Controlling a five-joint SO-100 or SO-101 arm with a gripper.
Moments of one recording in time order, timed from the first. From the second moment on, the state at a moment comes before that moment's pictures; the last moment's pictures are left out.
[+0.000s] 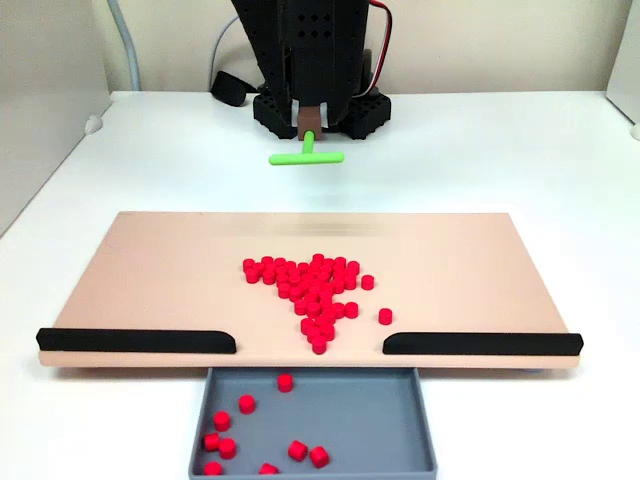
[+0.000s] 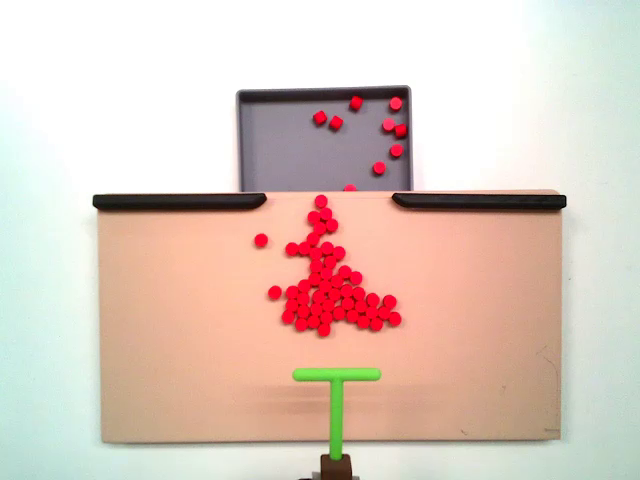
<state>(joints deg) 3.1 113.7 112.2 83.7 -89.6</state>
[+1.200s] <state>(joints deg) 4.4 114.1 112.3 83.6 -91.8</state>
